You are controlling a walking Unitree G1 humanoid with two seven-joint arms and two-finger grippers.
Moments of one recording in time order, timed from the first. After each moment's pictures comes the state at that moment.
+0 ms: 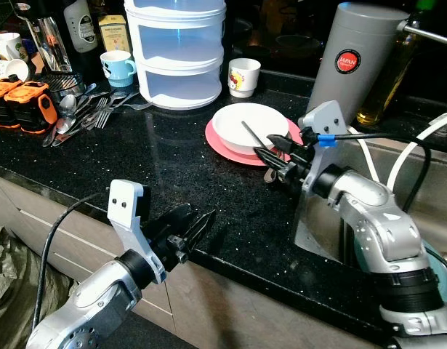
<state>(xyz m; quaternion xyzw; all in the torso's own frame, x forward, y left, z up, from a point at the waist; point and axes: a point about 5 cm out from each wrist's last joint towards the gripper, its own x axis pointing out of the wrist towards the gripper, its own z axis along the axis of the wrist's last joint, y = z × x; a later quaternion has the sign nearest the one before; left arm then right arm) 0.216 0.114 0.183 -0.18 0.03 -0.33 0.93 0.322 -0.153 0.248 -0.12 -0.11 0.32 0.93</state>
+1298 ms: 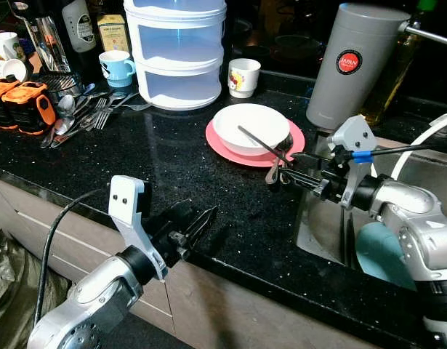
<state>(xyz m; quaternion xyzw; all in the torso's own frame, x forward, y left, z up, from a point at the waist) 0.219 0.114 0.187 -0.17 0.02 -0.34 0.92 0.311 -0.197 0.238 -0.18 -0.06 0.36 0.91</state>
